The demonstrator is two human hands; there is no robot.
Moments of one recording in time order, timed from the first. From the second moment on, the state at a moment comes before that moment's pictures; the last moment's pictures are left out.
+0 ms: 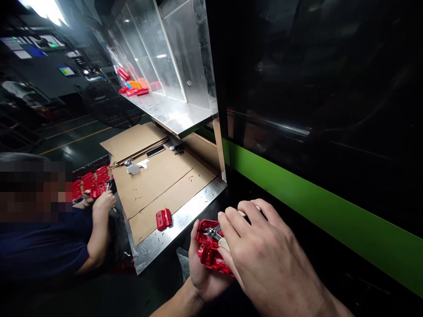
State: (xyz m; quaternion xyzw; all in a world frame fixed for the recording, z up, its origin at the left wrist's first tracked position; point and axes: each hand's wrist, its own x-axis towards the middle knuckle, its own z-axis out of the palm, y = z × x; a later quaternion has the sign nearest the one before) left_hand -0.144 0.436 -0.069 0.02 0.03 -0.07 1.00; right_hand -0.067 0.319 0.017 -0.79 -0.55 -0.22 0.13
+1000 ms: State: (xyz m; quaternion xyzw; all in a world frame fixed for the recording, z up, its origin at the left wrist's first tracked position) left_hand -0.142 0.442 -0.079 0.01 0.04 -0.04 1.00; right_hand -0.071 0.327 0.008 -0.82 -0.52 -0.20 0.15
